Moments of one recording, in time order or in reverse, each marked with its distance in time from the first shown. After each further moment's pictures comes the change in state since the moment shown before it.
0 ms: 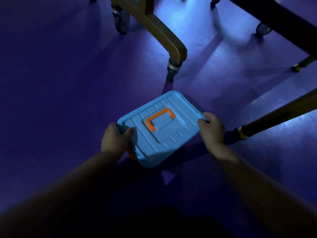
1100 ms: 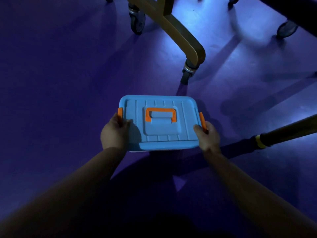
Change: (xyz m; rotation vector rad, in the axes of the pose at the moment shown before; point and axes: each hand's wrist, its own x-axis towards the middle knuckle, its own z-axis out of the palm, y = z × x) left_hand 0.027 -0.007 -0.024 -0.064 0.203 0.116; right_hand -0.016 -0.006 0.053 0.292 -0.150 0.088
